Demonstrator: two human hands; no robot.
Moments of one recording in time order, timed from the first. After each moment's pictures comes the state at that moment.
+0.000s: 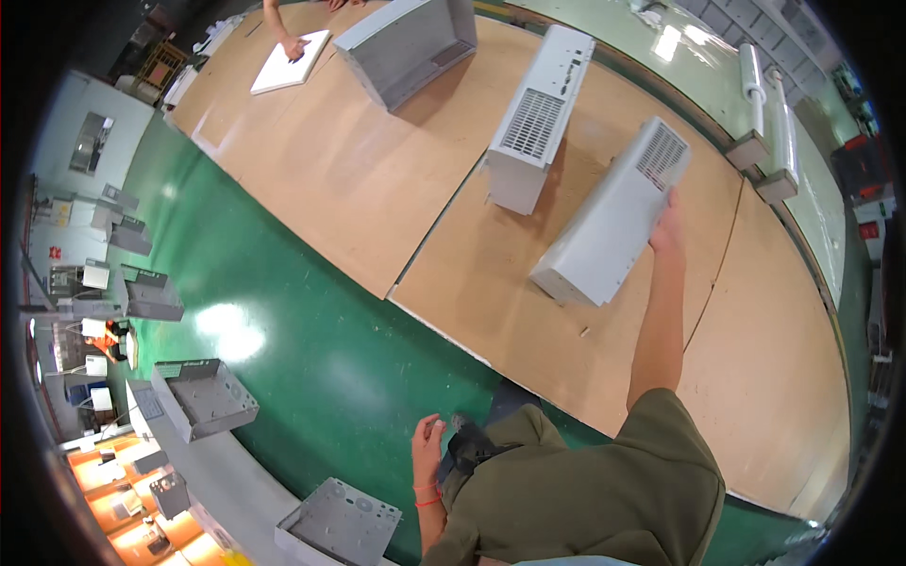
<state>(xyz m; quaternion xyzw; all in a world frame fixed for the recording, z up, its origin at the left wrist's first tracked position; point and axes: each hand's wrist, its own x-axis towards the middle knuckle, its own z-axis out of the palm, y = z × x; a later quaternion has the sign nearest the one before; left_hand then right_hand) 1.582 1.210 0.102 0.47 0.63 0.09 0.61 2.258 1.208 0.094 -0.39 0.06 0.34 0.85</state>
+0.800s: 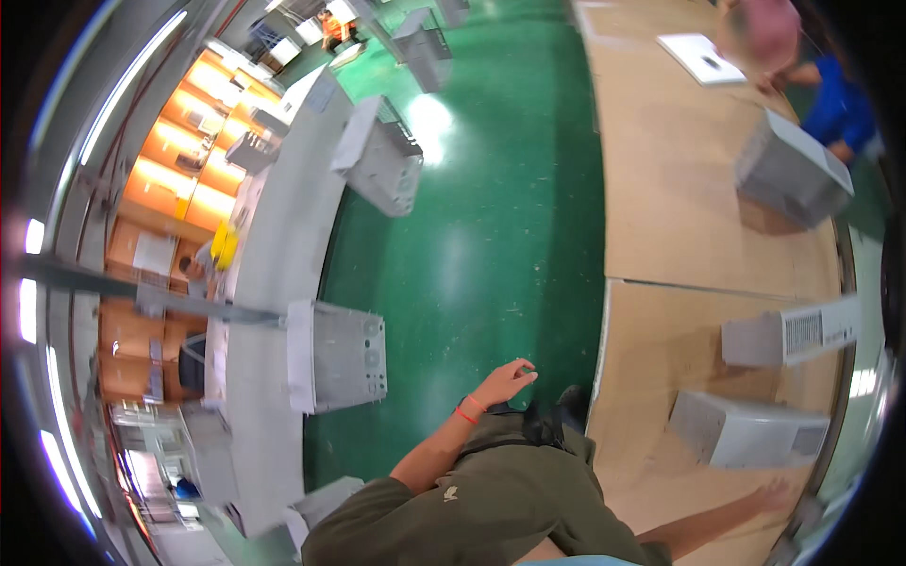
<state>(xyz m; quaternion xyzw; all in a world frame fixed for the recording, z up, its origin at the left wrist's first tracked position) 1.556 1.212 0.085 0.49 0.67 0.16 0.53 2.372 1.114 0.067 -0.60 0.03 0.05 0.80</state>
